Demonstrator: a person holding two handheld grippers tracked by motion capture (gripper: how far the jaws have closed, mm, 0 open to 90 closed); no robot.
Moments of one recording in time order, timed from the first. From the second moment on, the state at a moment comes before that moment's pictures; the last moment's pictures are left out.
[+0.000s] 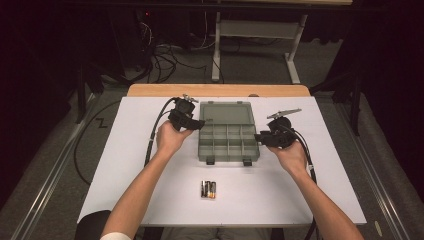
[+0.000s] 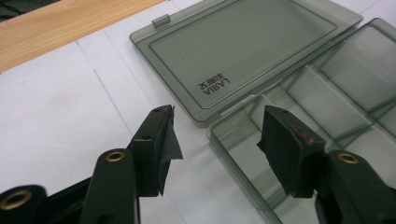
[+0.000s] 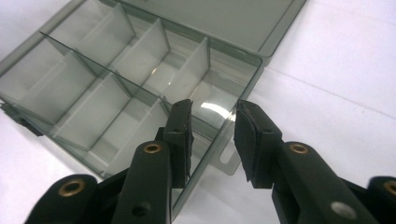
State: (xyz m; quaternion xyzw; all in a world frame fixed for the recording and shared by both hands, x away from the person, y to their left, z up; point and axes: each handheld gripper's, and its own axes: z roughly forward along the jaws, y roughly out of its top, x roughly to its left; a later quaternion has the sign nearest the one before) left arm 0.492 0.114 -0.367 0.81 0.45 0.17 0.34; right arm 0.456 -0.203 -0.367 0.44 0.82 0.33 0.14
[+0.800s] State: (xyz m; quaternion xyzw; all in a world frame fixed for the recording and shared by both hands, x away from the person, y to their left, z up) left arm 0.455 0.118 -0.354 0.81 0.41 0.15 0.38; right arm 0.436 -0.215 -0.357 0.42 0.81 0.38 0.16
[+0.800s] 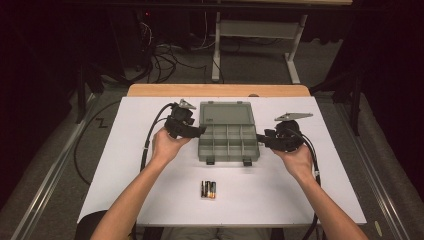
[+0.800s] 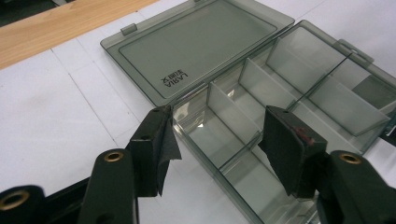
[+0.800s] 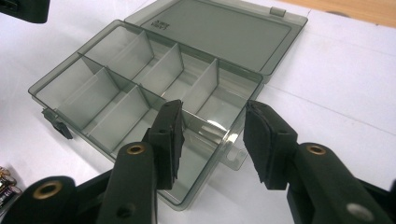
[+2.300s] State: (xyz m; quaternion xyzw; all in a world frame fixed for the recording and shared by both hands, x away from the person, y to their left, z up) left arm 0.406 0.156 -0.367 0.78 0.41 0.17 0.44; right arm 0.405 -0.241 -0.363 0.39 0.79 0.43 0.19
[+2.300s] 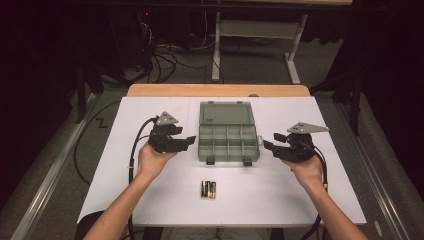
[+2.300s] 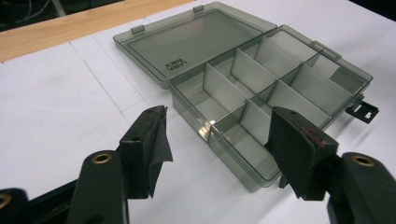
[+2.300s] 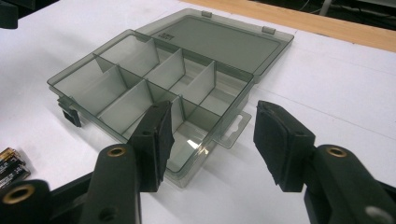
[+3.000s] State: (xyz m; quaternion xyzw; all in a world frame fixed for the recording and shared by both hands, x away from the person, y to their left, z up) left arm 0.381 0.178 -0.372 0.76 0.41 0.18 0.47; right arm 0.391 -0.246 -0.363 0.37 0.78 0.46 0.19
